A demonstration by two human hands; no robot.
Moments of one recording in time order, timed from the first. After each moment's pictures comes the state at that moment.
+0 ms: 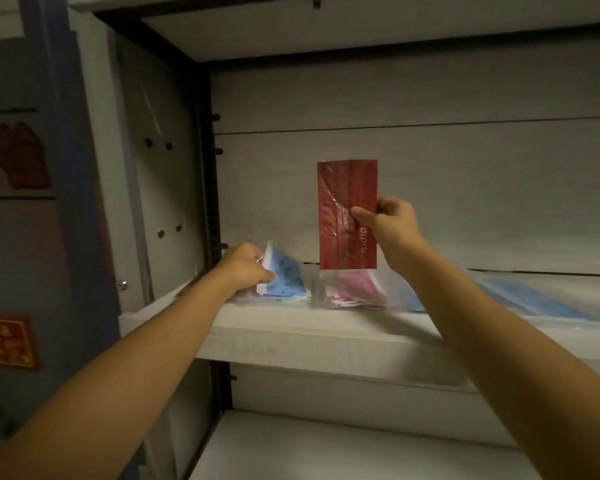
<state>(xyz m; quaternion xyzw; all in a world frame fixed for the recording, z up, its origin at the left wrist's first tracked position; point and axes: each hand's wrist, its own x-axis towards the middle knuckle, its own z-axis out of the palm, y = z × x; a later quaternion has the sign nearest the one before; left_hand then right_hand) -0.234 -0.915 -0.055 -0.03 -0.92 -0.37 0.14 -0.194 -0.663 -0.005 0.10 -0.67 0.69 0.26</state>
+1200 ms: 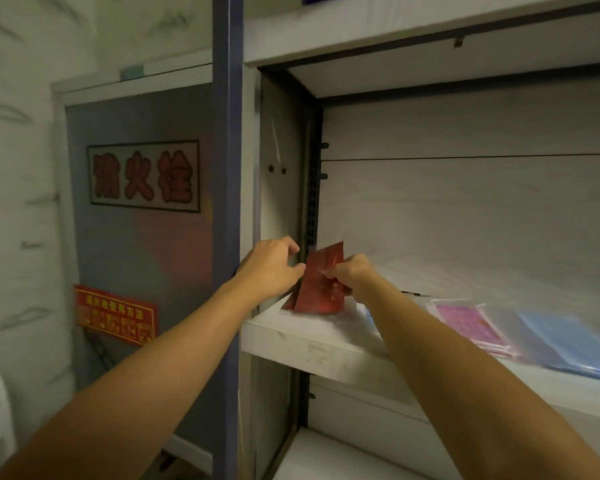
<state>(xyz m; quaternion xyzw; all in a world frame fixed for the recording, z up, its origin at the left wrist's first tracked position) -0.163 -1.031 -0.015 -0.05 -0.93 -0.20 0.30 -0.254 -0.865 -0.029 0.05 -0.83 0.55 0.06</state>
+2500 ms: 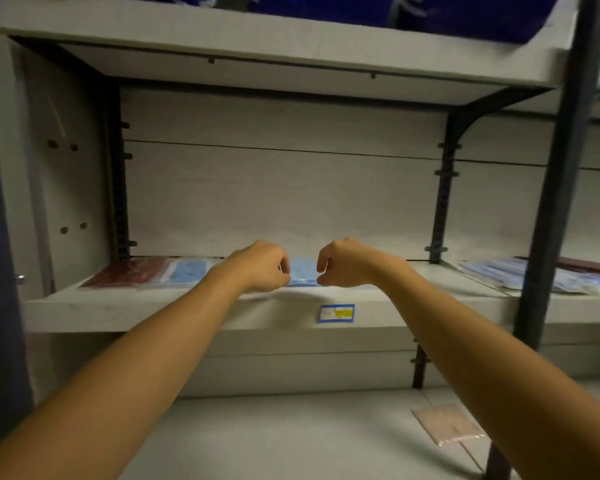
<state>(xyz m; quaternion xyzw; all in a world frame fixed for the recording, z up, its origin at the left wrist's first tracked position) -0.070 -0.753 -0.019 -0.29 -0.94 -0.11 0.13 -0.007 -0.567 -0.001 0.03 -0.99 -0.02 0.12</state>
